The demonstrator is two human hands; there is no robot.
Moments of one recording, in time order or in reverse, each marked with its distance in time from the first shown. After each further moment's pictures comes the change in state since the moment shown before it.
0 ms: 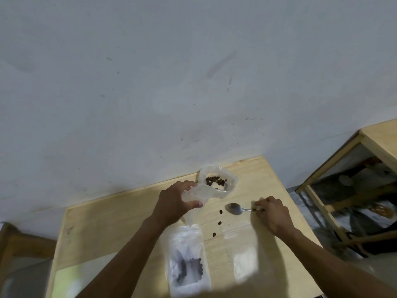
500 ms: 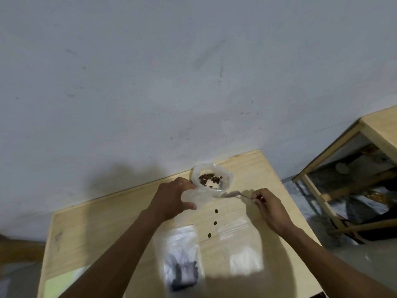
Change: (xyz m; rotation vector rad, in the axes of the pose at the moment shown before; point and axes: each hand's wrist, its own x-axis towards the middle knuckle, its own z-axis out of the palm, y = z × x) left_hand 0.041 -0.011 0.013 0.325 -0.212 0.125; right_hand -0.001 0.002 -0.010 0.612 0.126 -0.158
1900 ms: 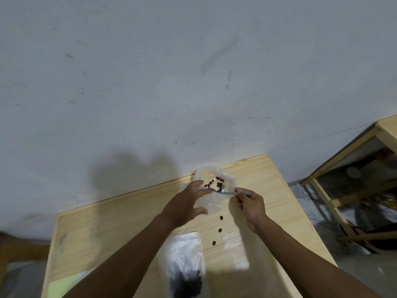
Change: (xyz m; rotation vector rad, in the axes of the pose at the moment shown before) left_hand 0.020 -0.005 0.035 -0.098 0.033 0.147; right_hand 0.048 -0.051 0.067 0.782 0.176 0.592
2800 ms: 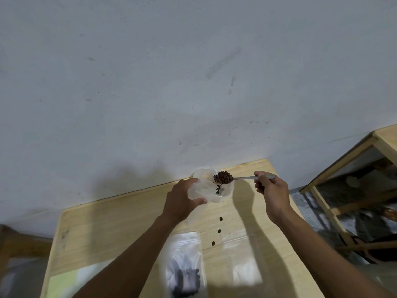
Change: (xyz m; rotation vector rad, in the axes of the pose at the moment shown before) left_hand -0.004 0.003 -0.002 -0.248 0.295 -0.315; right_hand -0.027 -0.076 -0.030 0.088 0.039 -0.227
